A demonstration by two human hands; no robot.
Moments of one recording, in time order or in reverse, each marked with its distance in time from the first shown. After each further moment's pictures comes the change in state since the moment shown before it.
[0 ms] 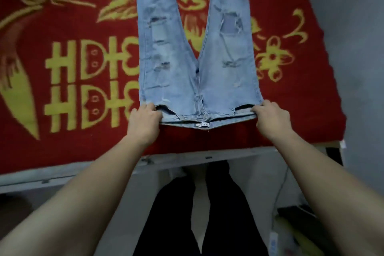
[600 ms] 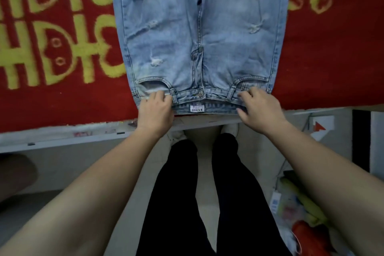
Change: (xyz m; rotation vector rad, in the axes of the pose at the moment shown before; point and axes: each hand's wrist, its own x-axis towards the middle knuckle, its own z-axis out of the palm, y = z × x) left_hand -0.006 0.052 0.162 -0.021 -0.083 0.038; right_hand 0.002 -0.024 0.170 0.026 -0.132 -0.264
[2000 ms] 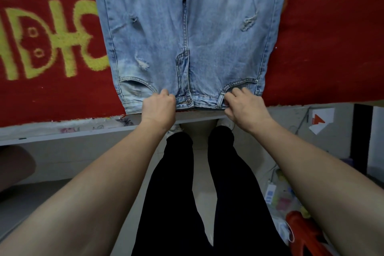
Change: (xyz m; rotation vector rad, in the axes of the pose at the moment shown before) left_hand 0.023 0.049 -0.005 0.109 -0.259 -0.047; right_hand 0.012 -0.002 0.023 0.001 -0.042 -0.090
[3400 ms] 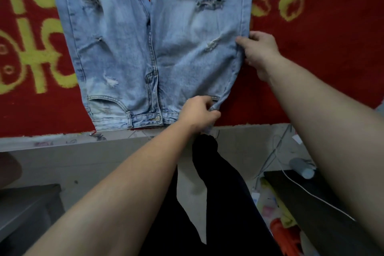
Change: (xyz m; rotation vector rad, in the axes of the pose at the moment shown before) left_hand 0.057 0.150 -0.059 -0.885 -0.106 -0.029; right_hand 0.110 0.134 -0.097 1.367 0.231 0.600
